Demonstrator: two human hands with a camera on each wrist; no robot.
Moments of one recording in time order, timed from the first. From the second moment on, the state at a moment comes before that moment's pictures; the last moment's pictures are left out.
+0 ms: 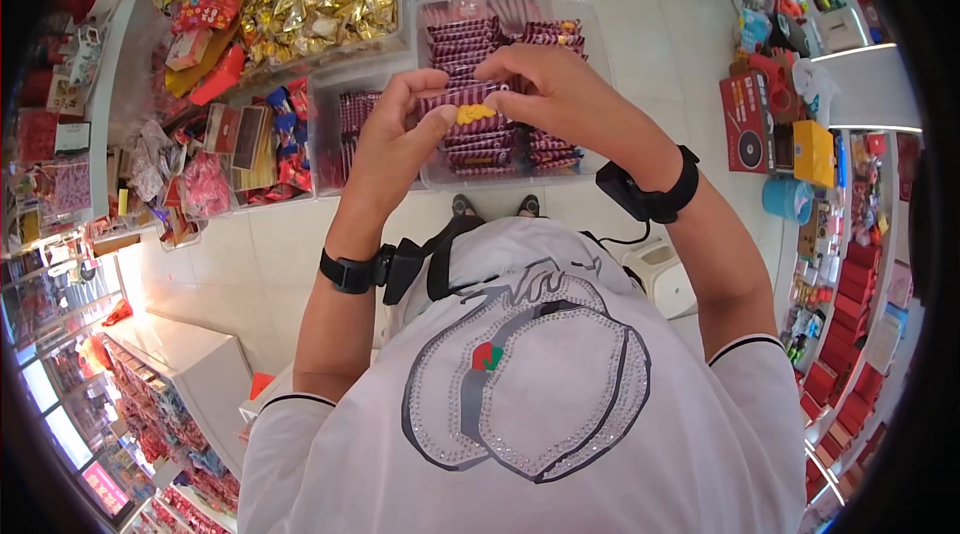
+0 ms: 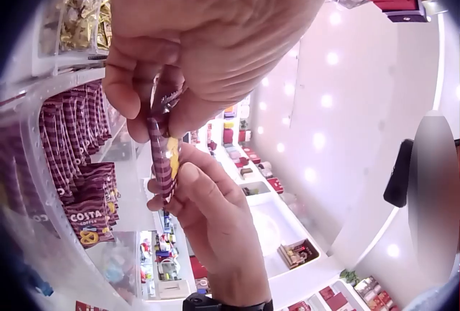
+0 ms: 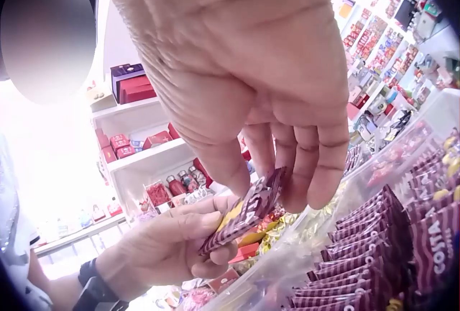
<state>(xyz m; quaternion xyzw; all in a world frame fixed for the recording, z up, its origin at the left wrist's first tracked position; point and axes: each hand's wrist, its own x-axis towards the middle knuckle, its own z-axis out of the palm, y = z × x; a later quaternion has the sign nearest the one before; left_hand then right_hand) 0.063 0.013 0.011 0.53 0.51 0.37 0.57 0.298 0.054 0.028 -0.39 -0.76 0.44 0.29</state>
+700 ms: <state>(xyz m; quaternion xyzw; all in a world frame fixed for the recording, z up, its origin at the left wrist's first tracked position) 0.033 -0.012 -0.014 0.54 0.59 0.36 0.48 0.286 0.048 -0.018 -0.38 -0.86 0.31 0.12</state>
